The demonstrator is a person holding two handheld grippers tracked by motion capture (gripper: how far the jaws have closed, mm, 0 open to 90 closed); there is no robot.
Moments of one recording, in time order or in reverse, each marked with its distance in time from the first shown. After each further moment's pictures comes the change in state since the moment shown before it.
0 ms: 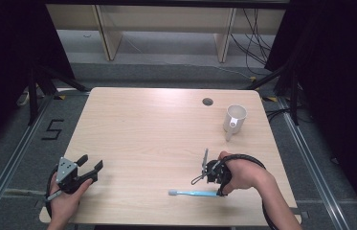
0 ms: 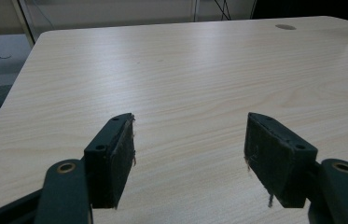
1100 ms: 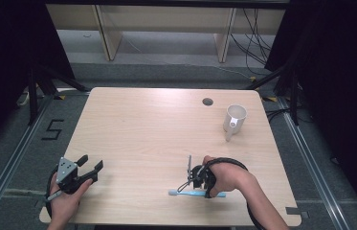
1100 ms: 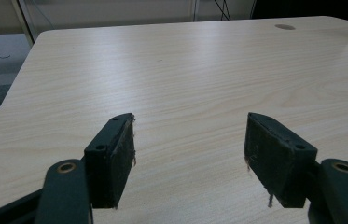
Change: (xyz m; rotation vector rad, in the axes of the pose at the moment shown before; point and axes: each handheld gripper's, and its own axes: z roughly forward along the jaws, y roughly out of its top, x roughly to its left) left arm 0.000 0.000 0.000 0.002 -0.002 -0.002; right arm 0.006 0.038 0.021 0.011 0.018 -0.110
